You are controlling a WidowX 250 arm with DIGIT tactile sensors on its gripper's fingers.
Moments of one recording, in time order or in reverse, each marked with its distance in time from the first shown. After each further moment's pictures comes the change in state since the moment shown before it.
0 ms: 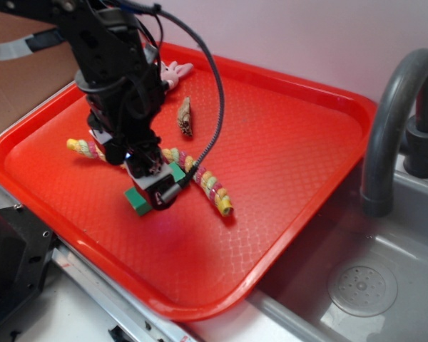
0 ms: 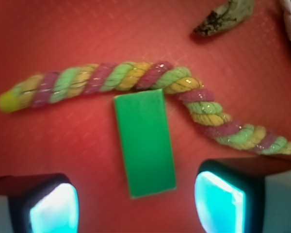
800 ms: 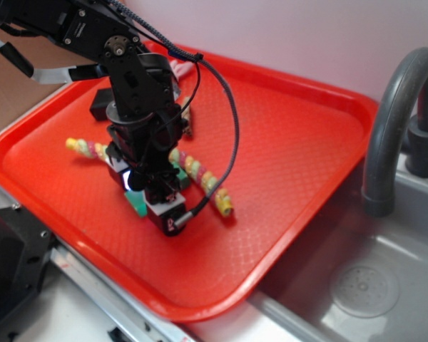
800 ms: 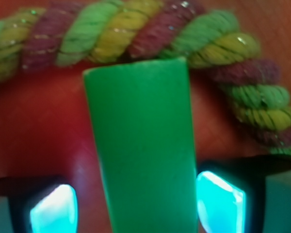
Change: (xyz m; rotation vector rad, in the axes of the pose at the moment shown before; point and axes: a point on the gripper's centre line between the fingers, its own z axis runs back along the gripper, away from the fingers) arm 0.004 0.004 -0.040 0.004 0.108 0.010
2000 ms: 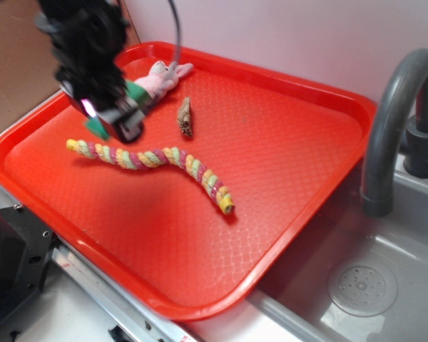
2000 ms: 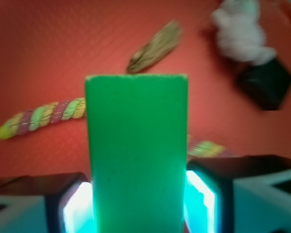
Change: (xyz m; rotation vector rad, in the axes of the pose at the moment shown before) arm -0.018 0.055 0.111 -0.085 -0.219 0.113
